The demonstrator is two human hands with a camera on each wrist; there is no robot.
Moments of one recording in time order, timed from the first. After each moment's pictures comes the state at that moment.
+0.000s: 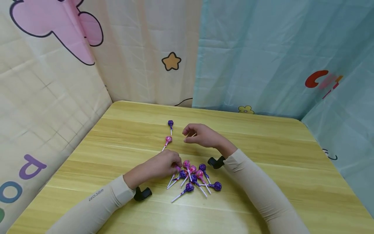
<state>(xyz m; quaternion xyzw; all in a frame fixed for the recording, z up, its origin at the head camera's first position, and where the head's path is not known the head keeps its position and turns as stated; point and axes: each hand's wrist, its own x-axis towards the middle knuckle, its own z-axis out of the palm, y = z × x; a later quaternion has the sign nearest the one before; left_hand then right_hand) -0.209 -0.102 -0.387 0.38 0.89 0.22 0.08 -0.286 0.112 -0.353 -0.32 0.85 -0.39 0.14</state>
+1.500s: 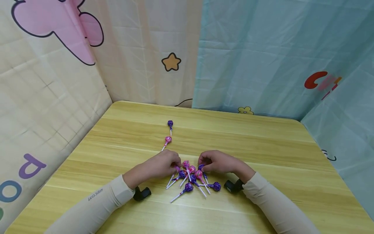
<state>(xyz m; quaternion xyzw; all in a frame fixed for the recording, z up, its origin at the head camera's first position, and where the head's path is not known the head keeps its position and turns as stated) -0.207 -0.101 -0.389 0.38 0.89 0.22 0.07 -0.229 0.167 -0.396 -0.32 0.85 -0.35 0.24</state>
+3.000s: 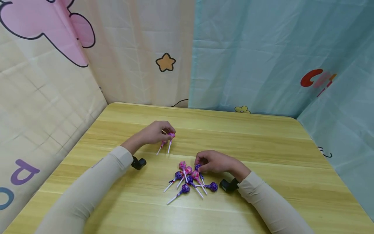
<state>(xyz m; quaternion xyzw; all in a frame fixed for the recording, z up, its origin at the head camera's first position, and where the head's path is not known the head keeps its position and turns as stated) -0.306 -0.123 -0.362 0.32 0.88 0.33 0.08 -0.231 0.167 -0.395 -0.31 0.85 -0.35 0.25</state>
